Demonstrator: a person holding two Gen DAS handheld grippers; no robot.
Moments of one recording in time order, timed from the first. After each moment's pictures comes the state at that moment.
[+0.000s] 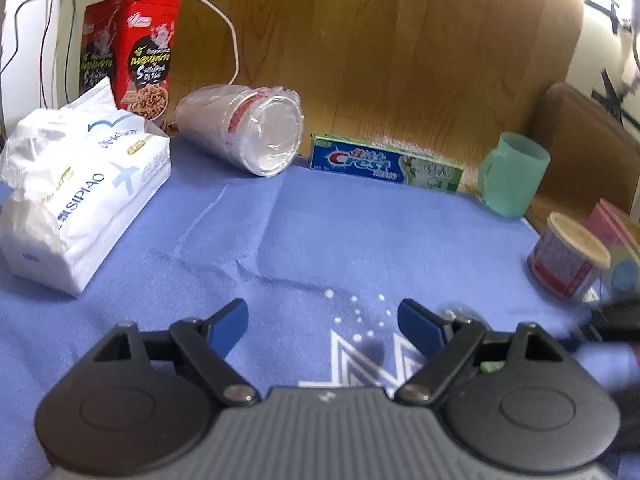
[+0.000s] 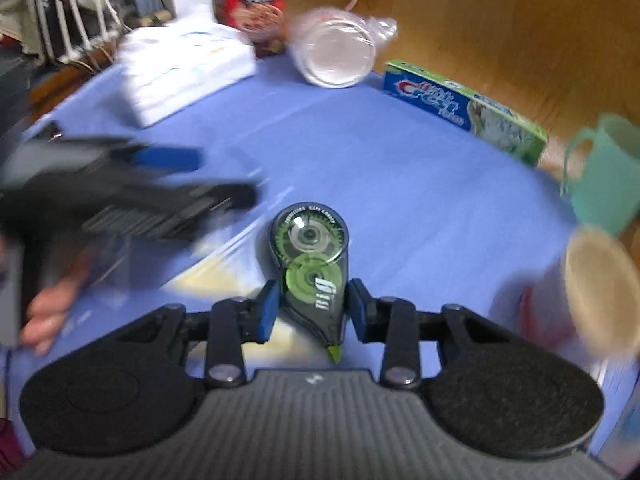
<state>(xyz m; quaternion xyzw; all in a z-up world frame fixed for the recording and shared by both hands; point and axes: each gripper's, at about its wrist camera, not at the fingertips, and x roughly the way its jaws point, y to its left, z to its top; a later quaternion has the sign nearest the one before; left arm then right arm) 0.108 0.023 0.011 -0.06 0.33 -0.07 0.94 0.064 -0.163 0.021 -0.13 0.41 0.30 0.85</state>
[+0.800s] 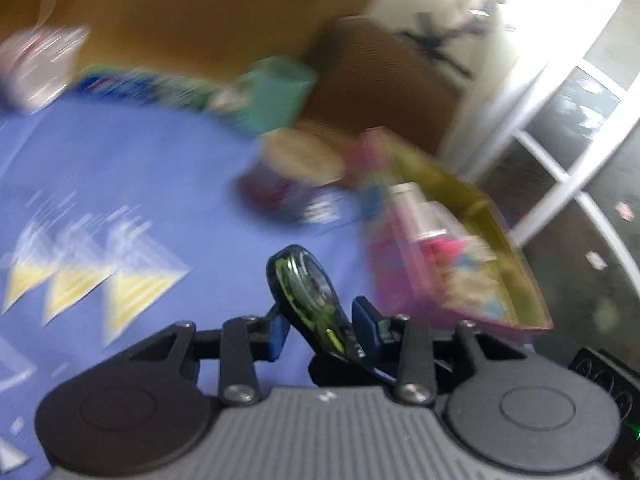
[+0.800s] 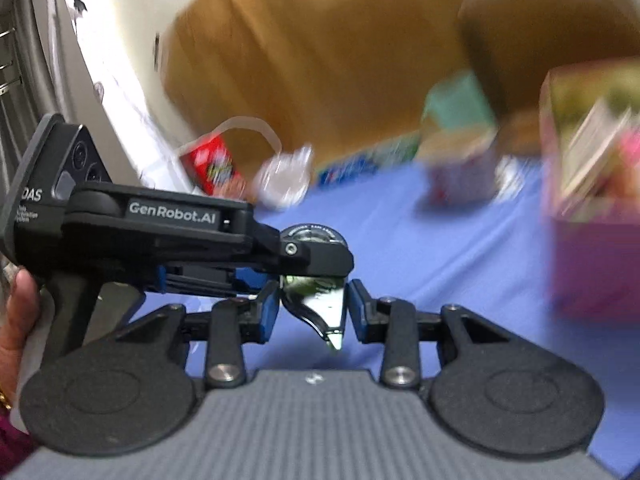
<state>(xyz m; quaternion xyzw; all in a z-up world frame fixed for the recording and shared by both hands) 0.042 -0.103 0.077 -0.14 0.40 -0.33 0.84 -0.083 -0.266 0.025 0.17 0.22 0.21 0.94</state>
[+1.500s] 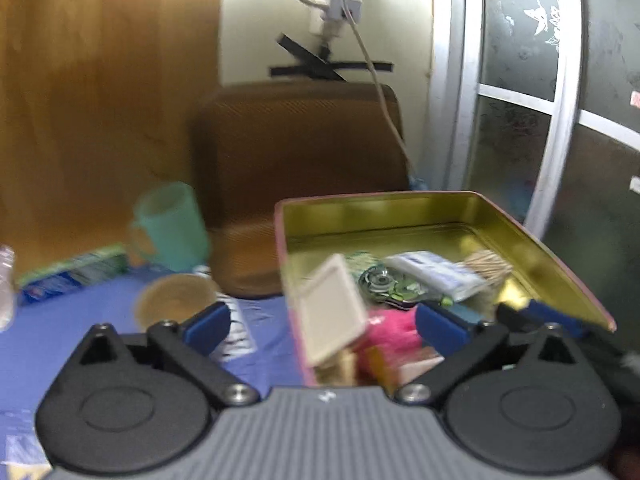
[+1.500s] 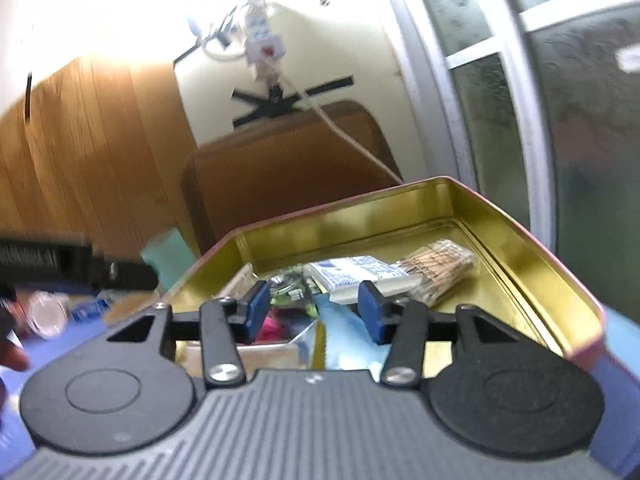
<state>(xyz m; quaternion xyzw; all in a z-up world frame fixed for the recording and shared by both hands) 0.030 -0.275 0.107 0.08 0.27 -0.28 0.92 -0.100 -0.431 0.035 0.17 0.10 -0.12 0.97</state>
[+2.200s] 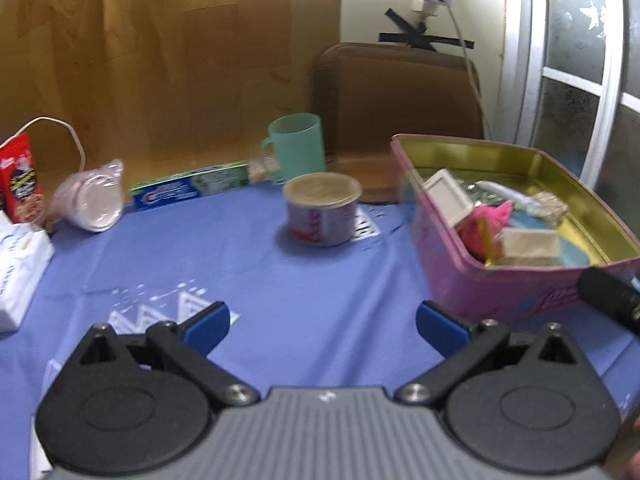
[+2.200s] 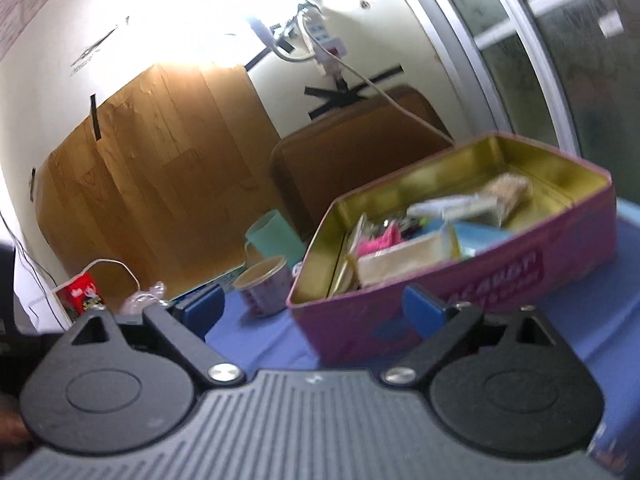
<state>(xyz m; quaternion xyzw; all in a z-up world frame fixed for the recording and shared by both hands) -0.030 -0.152 0.089 0.07 0.32 -0.18 0.93 -0.159 -0.320 0.045 0.24 0.10 -0.06 0.96</state>
